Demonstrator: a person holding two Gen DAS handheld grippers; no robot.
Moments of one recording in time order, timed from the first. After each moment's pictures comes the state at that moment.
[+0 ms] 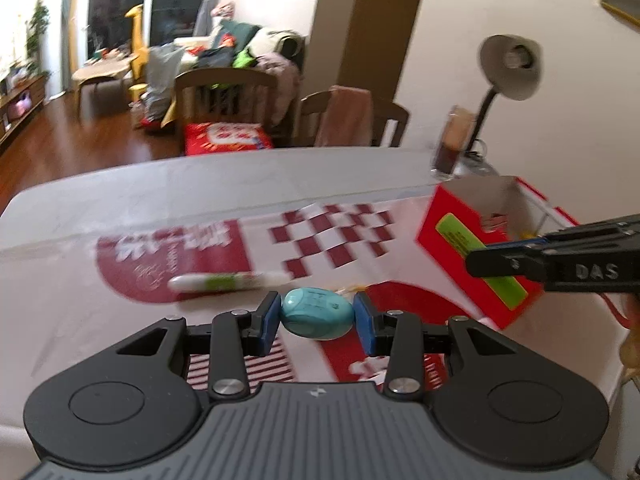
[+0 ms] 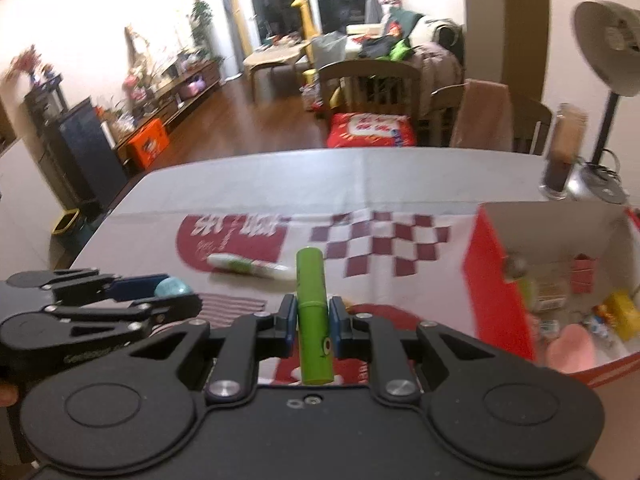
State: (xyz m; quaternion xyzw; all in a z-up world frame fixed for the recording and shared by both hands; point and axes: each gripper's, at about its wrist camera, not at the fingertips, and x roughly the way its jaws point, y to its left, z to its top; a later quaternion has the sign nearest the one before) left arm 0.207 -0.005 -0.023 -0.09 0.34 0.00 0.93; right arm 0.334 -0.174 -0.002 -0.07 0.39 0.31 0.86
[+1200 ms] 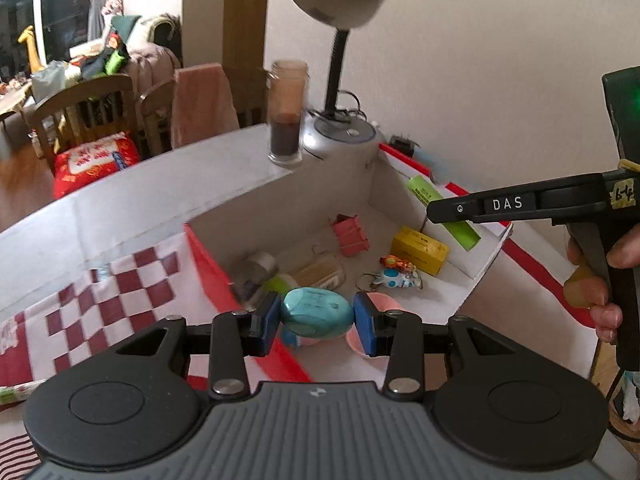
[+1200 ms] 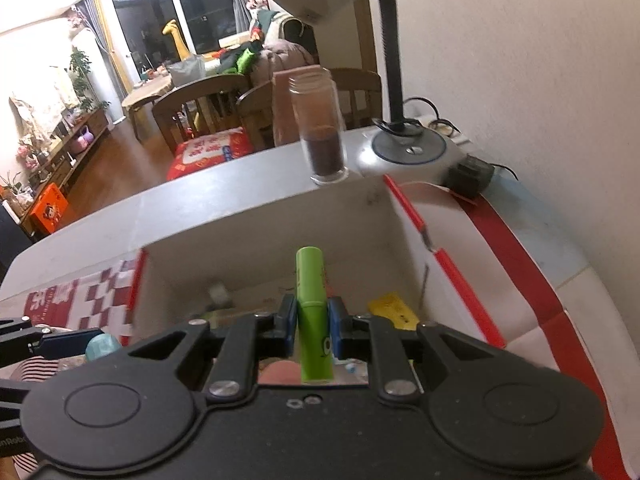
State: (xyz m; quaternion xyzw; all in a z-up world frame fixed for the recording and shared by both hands) left arm 0.378 -0.248 -0.021 -0.01 0.40 -0.12 0.91; right arm 0.493 -0.416 -0.029 0.00 0.42 0.17 0.89
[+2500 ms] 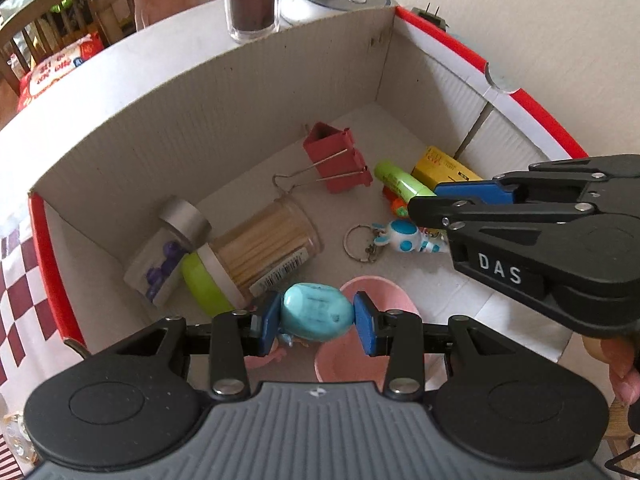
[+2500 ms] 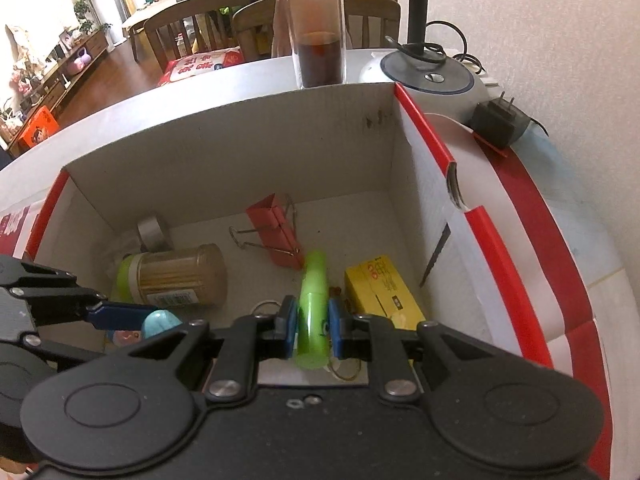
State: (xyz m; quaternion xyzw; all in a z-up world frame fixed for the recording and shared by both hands) left arm 0.491 -0.311 -0.112 0.01 0.57 -0.10 0.81; right arm 0.545 -0.409 -0.097 -0.07 0.50 0.18 0.84
